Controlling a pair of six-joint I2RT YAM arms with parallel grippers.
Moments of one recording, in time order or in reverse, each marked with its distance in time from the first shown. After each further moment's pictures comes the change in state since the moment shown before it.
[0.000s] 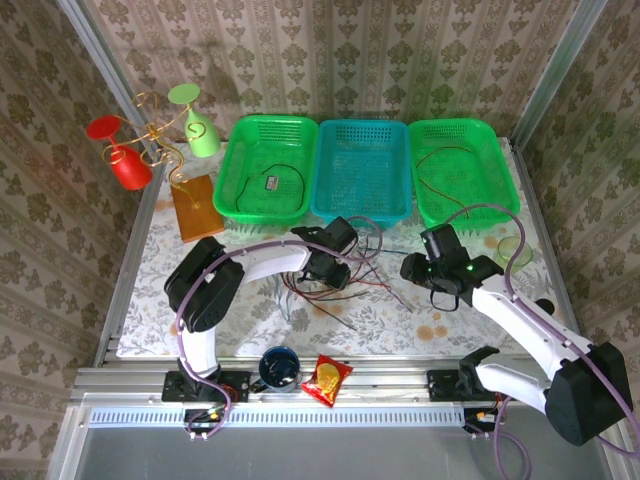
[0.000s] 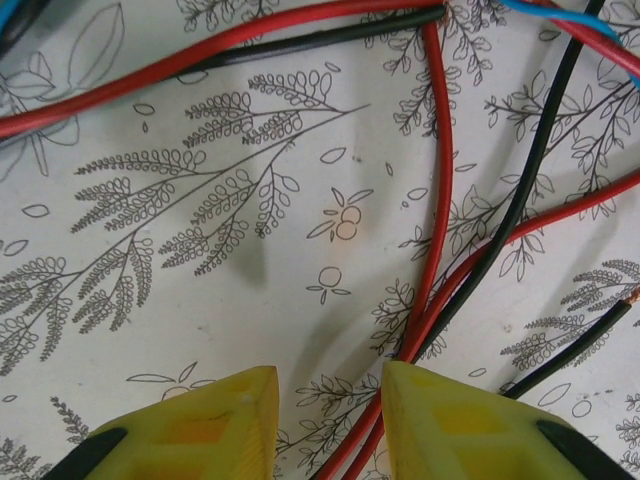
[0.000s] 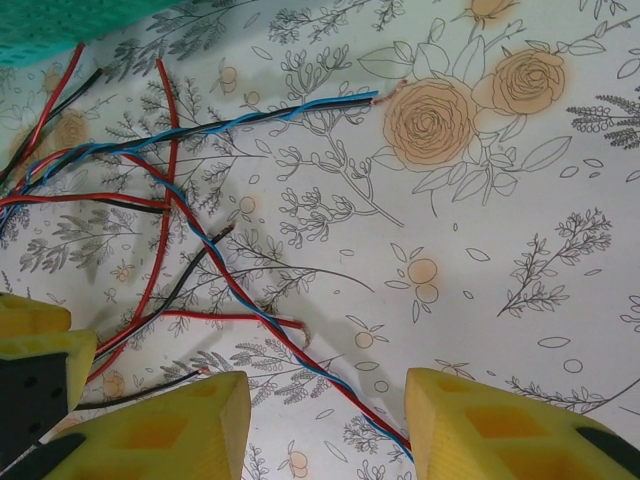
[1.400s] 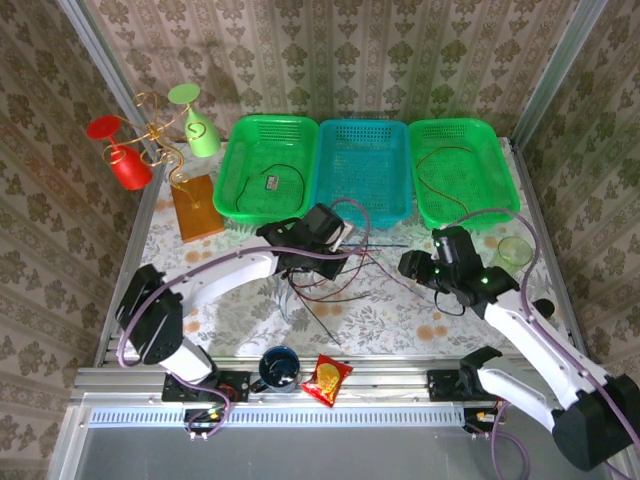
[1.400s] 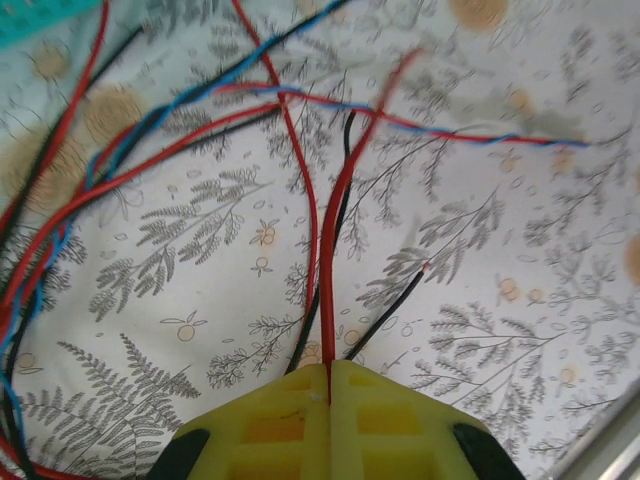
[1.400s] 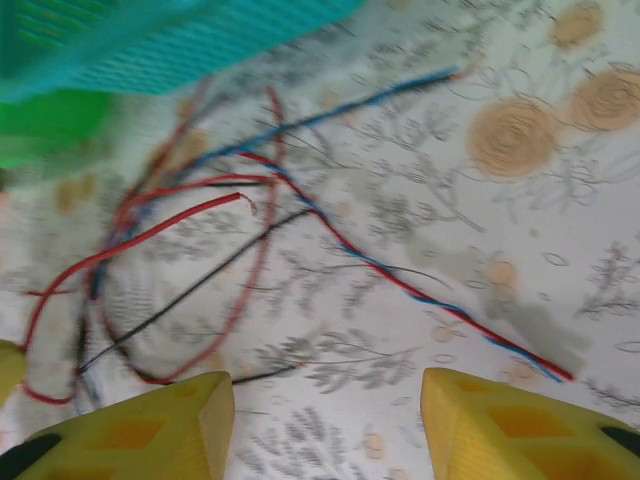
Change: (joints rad) left arm -0.016 -0.326 -0.020 -0.034 0.027 0.011; right arm -0.018 -0.172 -0.030 0.058 -0.119 0.034
